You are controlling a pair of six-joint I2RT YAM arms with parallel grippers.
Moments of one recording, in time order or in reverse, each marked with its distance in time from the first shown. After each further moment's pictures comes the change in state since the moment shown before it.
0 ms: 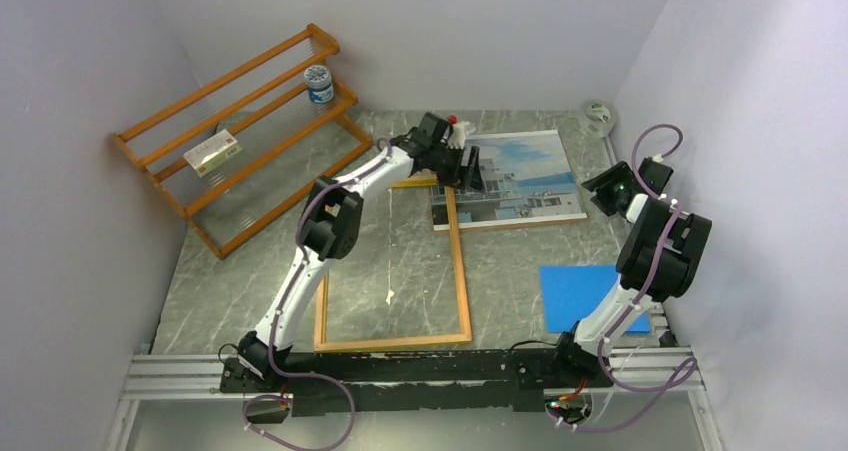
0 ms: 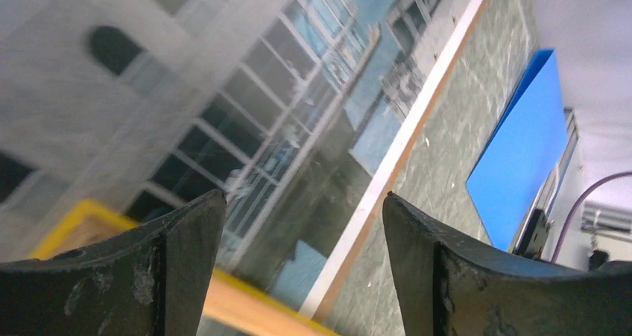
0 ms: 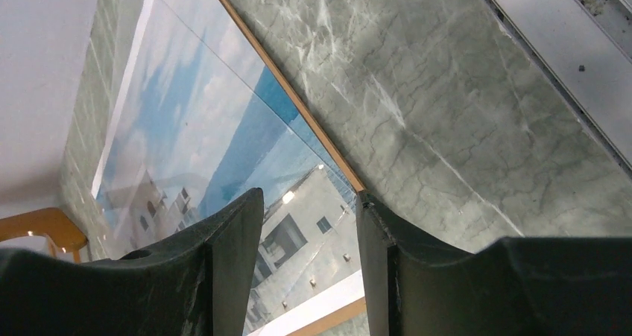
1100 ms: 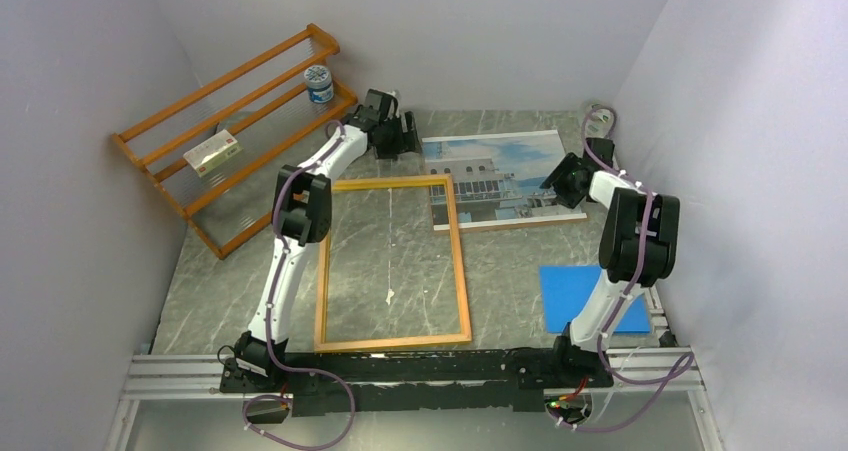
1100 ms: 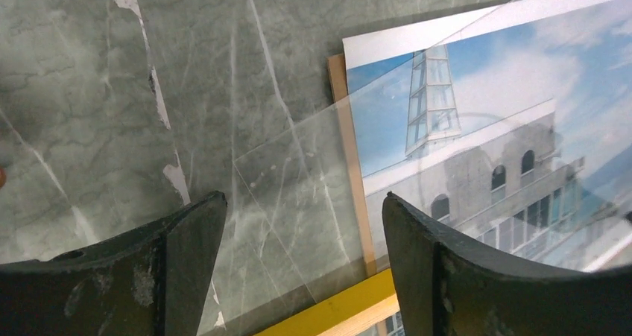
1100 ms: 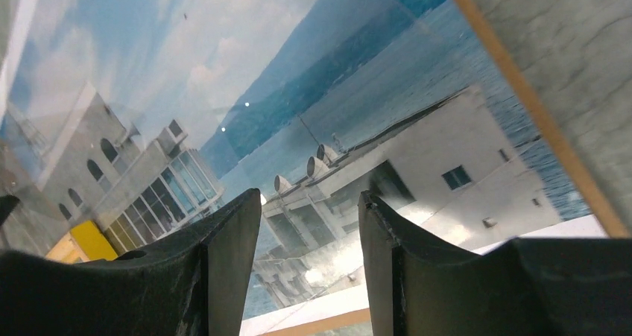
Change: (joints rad) left arm 0.251 -0.006 0.036 -0.085 -0.412 -0.113; right arm 0.271 0.051 0.156 -0.285 0.193 -0.037
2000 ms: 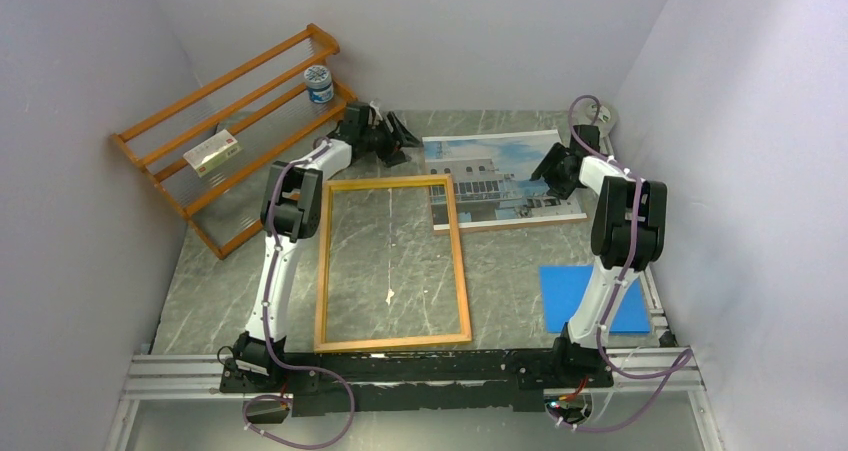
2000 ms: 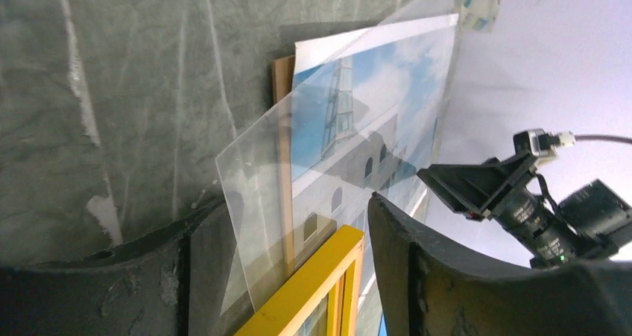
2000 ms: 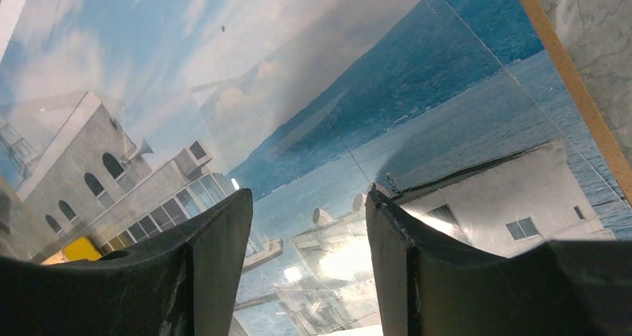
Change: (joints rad) left arm 0.091 0.012 -0.214 0.410 0.416 -0.439; right arm 0.082 0.137 0.171 -0.121 0.048 -0.016
